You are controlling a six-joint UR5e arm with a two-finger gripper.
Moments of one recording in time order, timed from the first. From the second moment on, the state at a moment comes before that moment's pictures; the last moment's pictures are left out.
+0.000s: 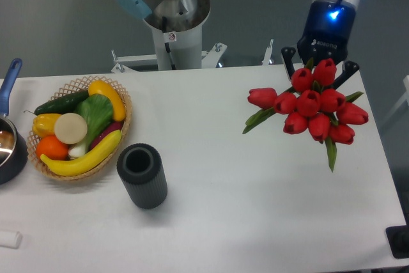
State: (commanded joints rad) arm 2.97 -1.67 -1.74 -0.80 0.61 0.97
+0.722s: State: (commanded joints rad) arm 2.95 -1.68 -1.71 -0.78 0.60 0.92
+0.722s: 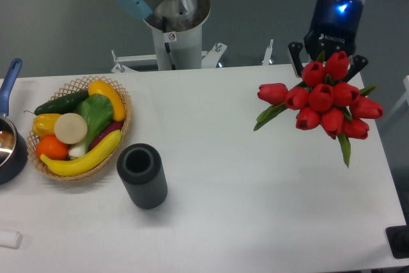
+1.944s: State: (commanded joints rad) arm 2.68 -1.75 -1.73 -0.65 0.24 0.91
